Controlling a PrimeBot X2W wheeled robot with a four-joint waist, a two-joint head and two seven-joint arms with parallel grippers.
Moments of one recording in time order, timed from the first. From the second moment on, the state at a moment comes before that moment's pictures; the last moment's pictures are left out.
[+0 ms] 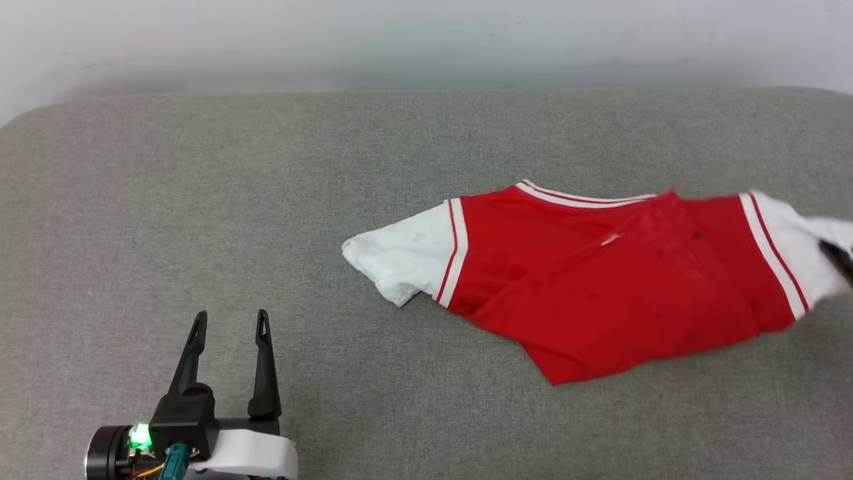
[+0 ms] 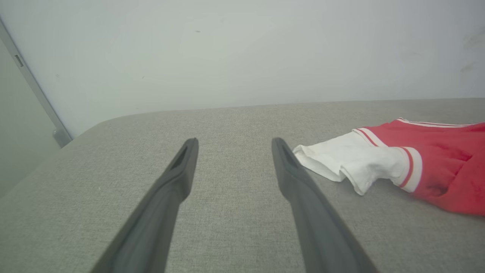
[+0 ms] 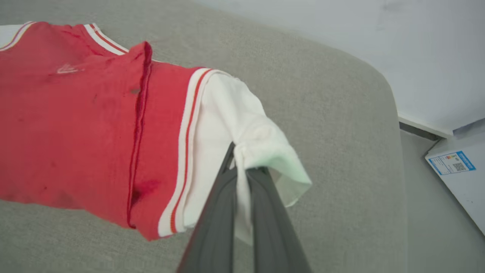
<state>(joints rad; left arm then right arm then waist) 0.04 0.07 -0.03 -0.02 -0.02 0.09 -0.26 -0.56 -0.89 0.60 0.40 0.81 0.13 0.16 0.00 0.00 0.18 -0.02</state>
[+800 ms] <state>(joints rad) 0.04 0.08 -0.03 0.00 -0.01 0.08 -0.26 -0.19 -0.66 0.27 0.62 0.75 0.13 -0.09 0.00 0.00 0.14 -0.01</state>
